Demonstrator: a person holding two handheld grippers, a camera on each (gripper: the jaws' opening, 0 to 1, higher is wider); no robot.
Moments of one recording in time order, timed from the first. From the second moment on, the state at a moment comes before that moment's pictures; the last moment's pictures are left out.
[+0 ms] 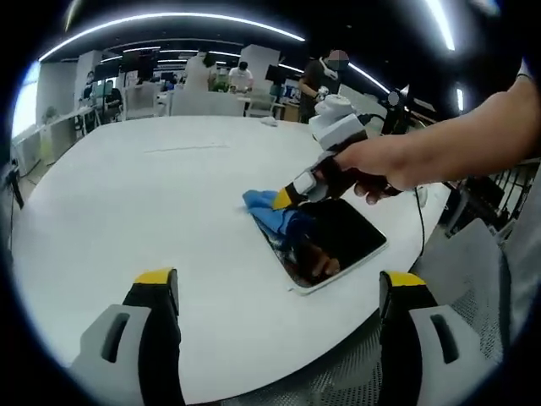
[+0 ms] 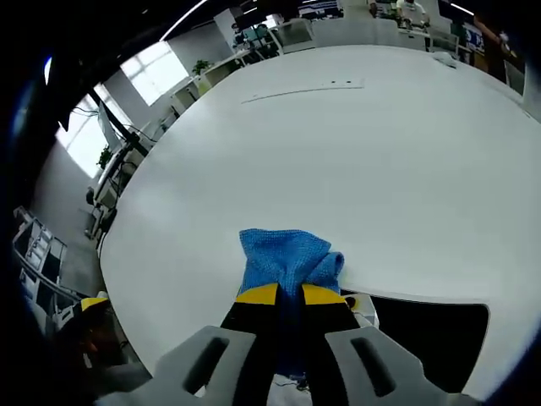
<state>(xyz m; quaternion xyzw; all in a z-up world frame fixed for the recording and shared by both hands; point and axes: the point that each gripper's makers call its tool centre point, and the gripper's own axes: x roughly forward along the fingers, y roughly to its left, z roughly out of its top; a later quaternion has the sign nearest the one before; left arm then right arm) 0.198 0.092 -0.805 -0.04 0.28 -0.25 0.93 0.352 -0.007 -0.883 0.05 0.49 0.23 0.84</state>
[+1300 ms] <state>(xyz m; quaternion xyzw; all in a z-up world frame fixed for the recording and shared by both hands) 0.188 0.088 -0.821 0.01 0.30 -0.27 0.92 0.351 -0.048 -0.882 0.02 0.49 0.21 0.85</state>
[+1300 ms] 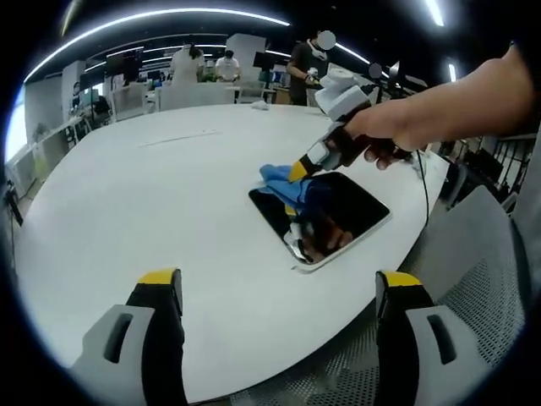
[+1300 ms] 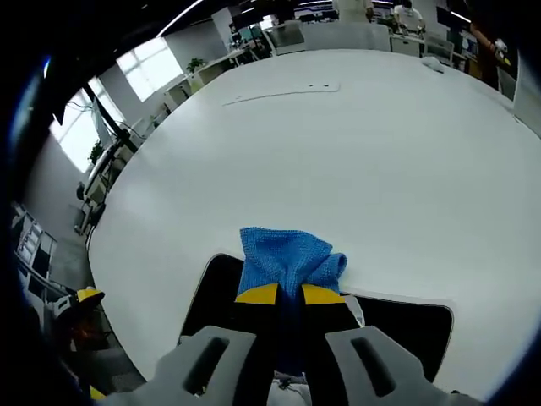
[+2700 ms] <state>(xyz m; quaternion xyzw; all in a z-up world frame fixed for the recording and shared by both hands) 0.188 0.093 -0.823 0.01 0.29 -0.27 0.92 0.280 -0.039 -0.880 0.04 0.49 0.22 0.85</state>
